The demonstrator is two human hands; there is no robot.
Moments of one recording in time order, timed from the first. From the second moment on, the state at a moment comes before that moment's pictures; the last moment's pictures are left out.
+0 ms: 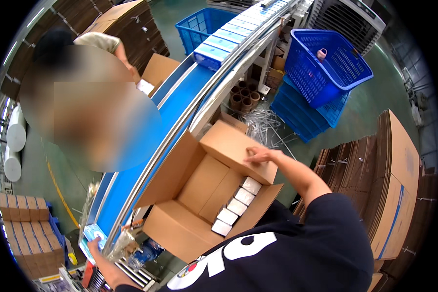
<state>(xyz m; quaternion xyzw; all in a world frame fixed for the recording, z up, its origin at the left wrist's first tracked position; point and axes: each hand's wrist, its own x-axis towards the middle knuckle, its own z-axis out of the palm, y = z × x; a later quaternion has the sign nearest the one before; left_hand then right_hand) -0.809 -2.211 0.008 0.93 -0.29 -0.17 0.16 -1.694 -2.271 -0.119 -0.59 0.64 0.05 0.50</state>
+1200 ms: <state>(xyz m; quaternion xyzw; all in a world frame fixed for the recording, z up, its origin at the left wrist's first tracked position) -1.344 -2.472 0.064 0.64 -0.35 -0.55 0.41 -1.648 -2.585 0.068 -0.69 0.63 -0.15 0.33</state>
